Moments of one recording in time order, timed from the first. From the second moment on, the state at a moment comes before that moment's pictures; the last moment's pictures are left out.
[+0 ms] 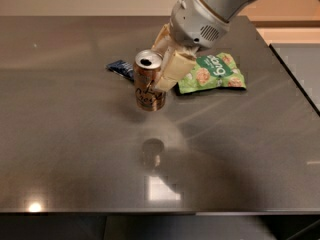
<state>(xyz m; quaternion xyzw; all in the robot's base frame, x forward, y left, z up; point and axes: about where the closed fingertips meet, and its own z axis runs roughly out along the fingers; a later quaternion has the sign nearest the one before) 0.492 -0.004 0.977 -0.75 0.60 0.16 0.25</state>
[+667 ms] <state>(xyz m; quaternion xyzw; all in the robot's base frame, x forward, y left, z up) 0.570 0.006 0.985 -0.71 0.64 0.15 0.25</state>
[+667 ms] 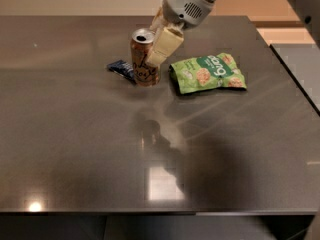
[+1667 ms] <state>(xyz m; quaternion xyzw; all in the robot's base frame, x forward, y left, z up) 0.623 0.036 0.956 -0.70 0.66 0.17 0.23</state>
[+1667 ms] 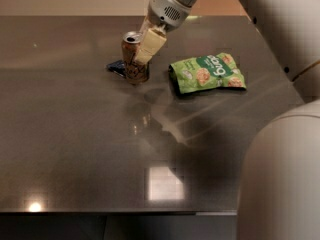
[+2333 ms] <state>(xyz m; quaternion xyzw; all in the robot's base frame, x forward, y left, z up) 0.633 0.041 0.944 -0.69 0.66 0.17 0.23</state>
